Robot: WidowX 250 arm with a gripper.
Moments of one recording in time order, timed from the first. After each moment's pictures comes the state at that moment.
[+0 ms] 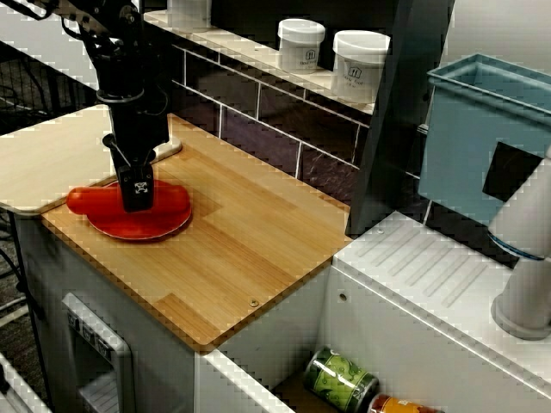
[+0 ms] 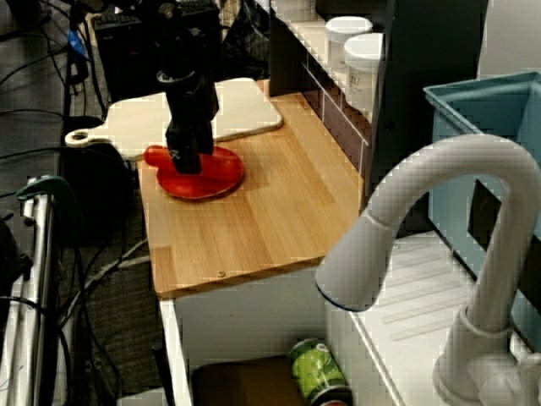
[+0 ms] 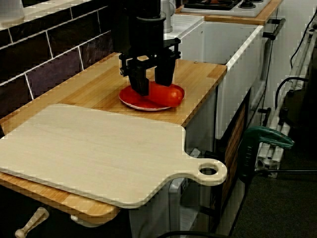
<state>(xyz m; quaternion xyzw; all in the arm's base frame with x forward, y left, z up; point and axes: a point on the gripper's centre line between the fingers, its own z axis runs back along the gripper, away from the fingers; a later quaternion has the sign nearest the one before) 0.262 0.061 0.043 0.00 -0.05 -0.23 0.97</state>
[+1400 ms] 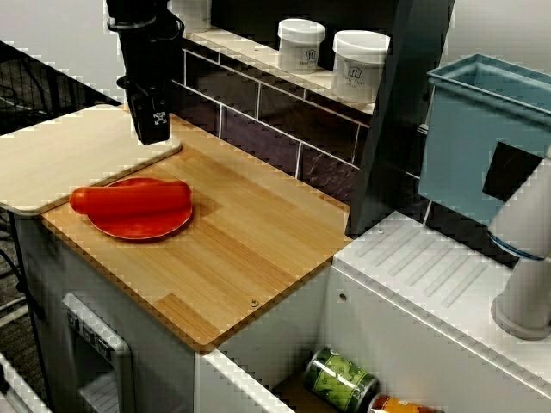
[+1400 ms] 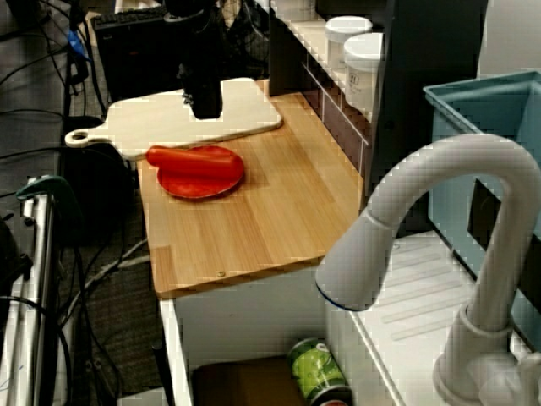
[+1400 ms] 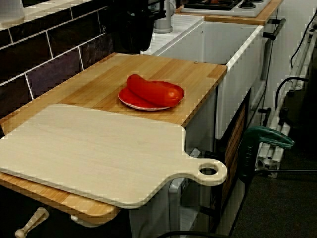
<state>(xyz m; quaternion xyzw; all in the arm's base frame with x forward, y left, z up) 0.283 0.061 0.100 -0.02 -0.08 -0.21 0.97</state>
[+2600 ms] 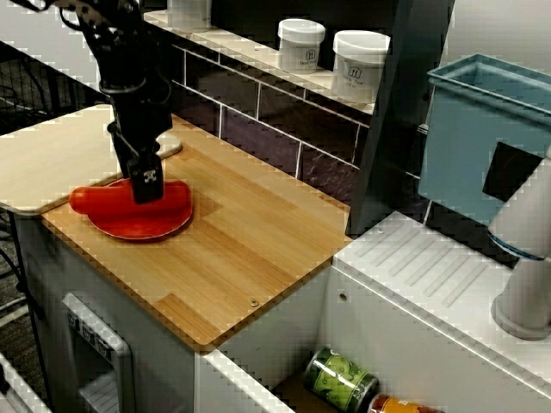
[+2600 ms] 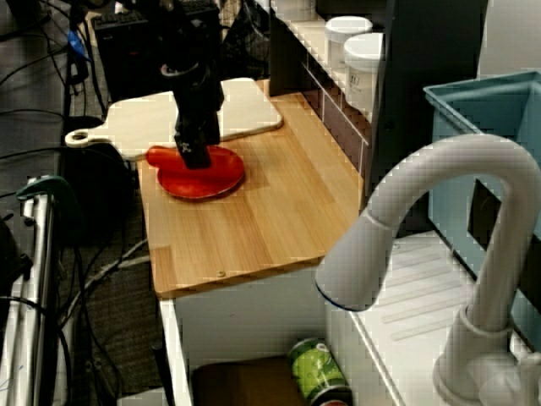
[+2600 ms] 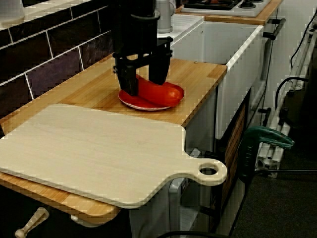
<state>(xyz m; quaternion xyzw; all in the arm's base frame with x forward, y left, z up) 0.272 0.067 0.044 0.00 -0.08 -0.20 0.98</state>
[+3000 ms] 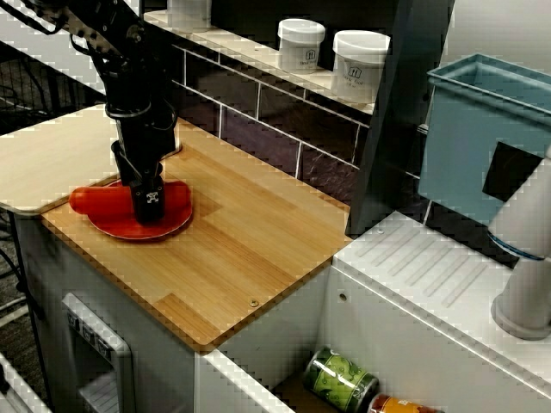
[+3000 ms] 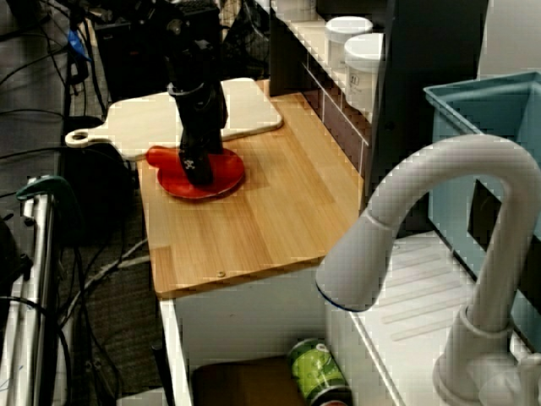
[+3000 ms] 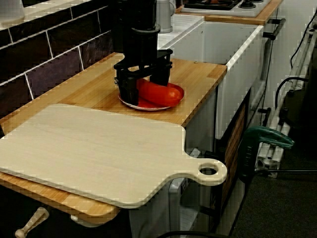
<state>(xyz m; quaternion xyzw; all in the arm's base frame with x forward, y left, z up) 0.274 0.066 0.028 0.01 -0.07 -0.20 0.98</state>
